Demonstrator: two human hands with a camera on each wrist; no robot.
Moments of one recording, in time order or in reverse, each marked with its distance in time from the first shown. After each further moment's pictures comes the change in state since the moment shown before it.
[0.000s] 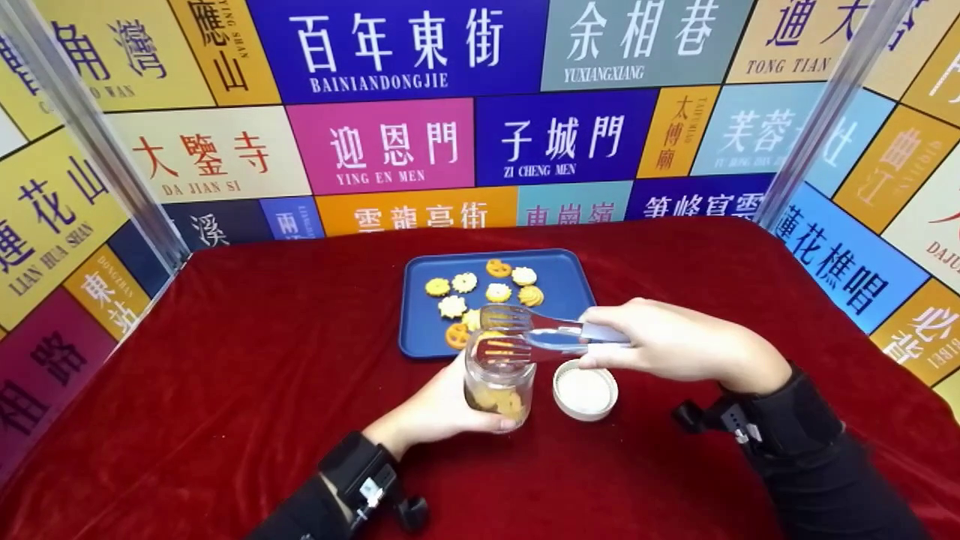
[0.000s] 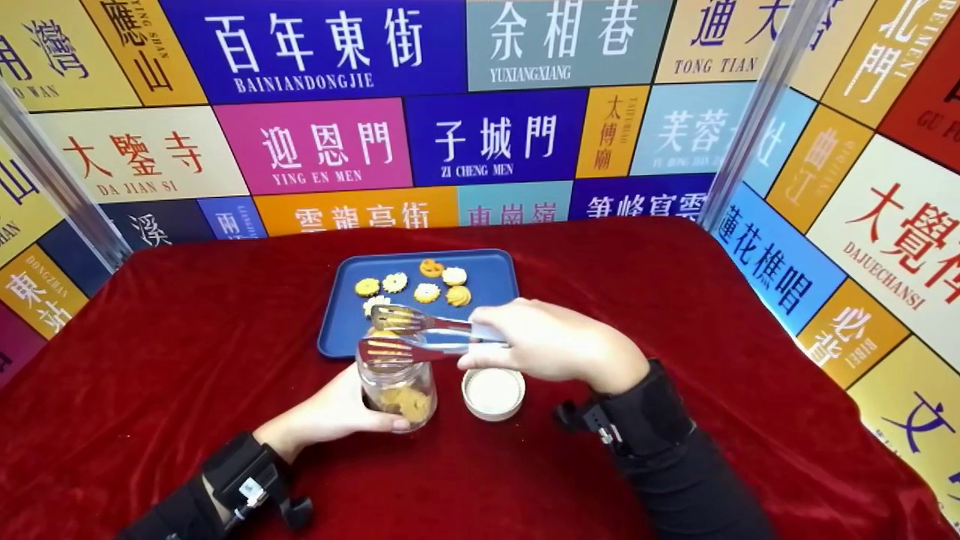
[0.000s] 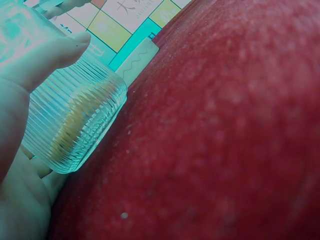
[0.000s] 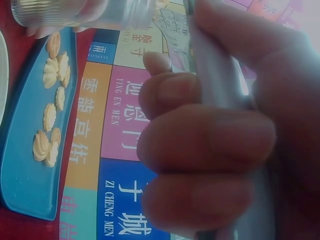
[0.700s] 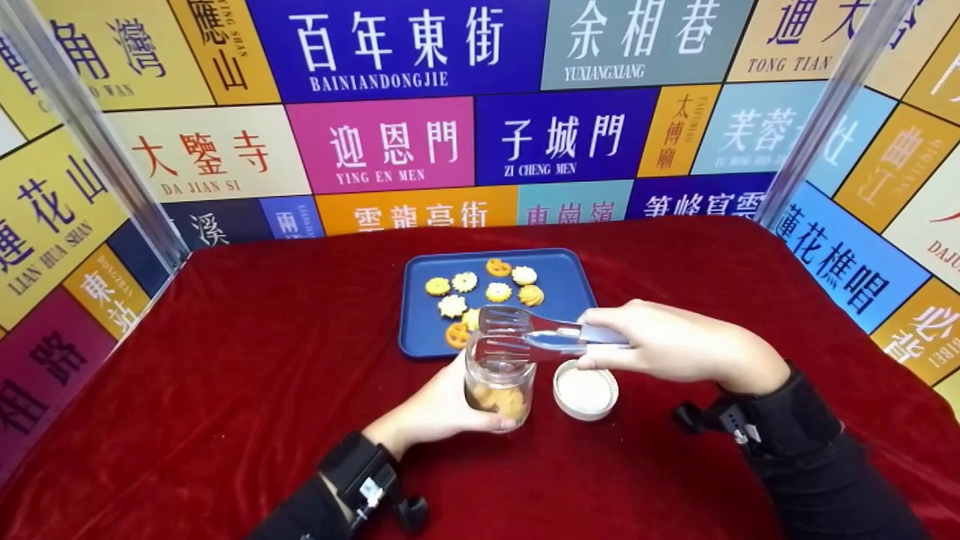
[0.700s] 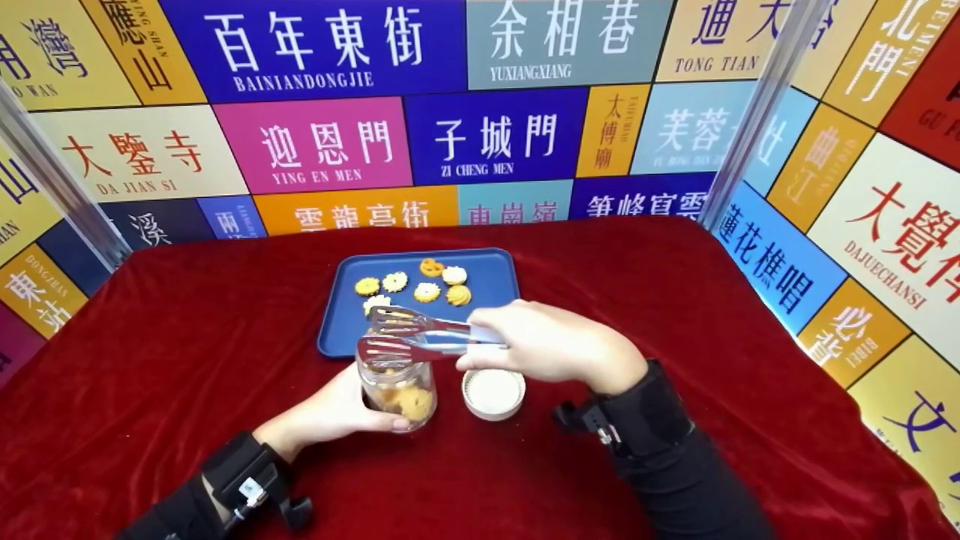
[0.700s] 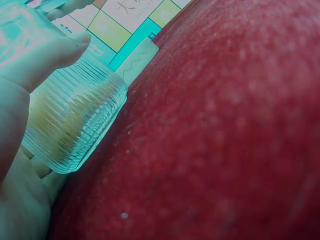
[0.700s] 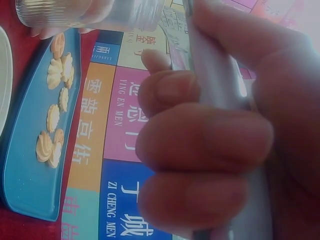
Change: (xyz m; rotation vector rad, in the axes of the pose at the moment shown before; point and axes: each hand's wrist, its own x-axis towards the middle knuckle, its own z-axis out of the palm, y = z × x) left_hand 0.000 -0.002 -0.001 0.013 0.002 -0.002; right_hand 0.002 -0.002 0.001 0.000 -0.014 -0.005
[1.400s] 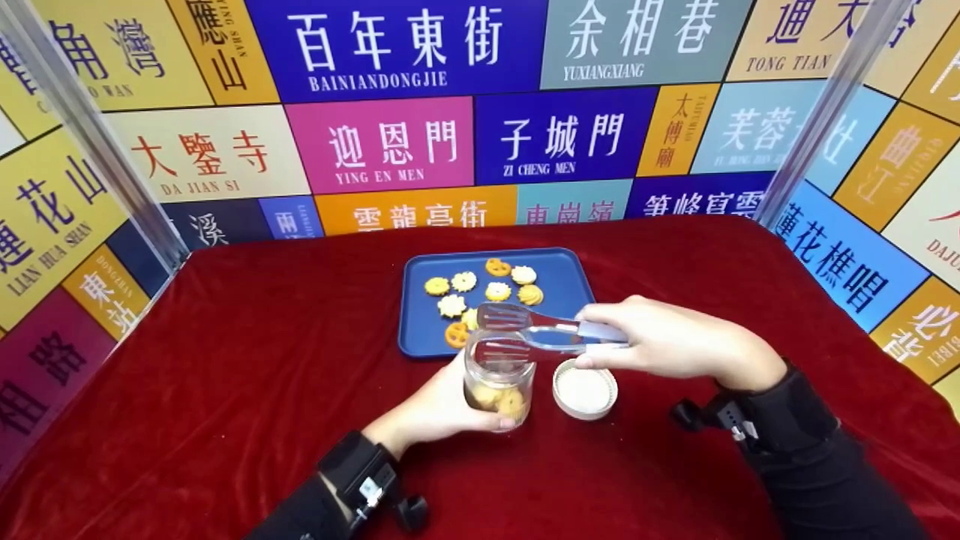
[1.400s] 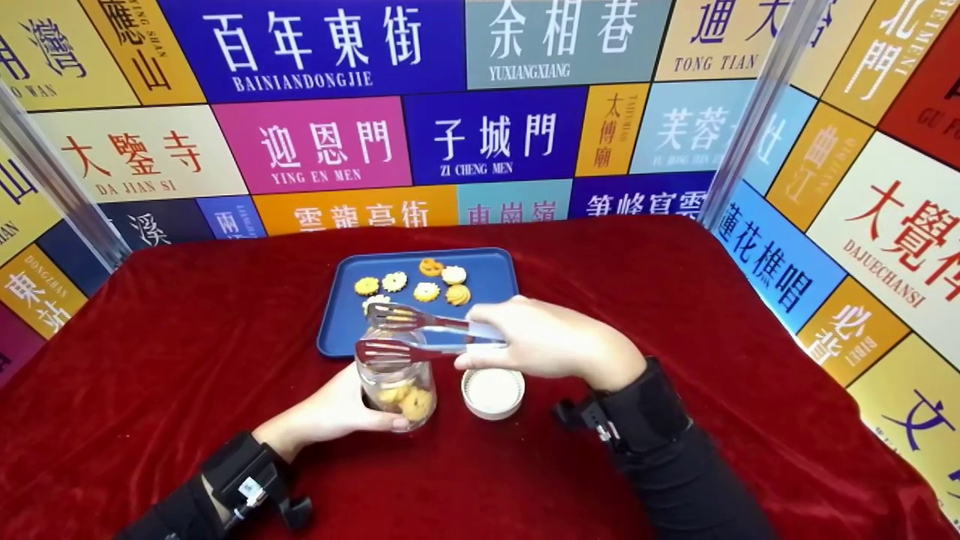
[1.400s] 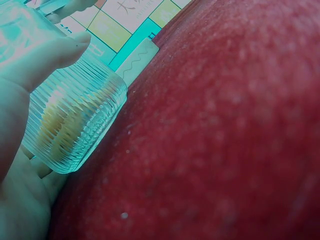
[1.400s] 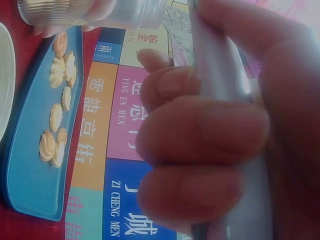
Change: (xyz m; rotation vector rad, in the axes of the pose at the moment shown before) left_hand -0.001 0.002 0.000 -0.033 -0.004 0.001; right_hand 0.002 0.005 0.001 0.017 0.043 0.017
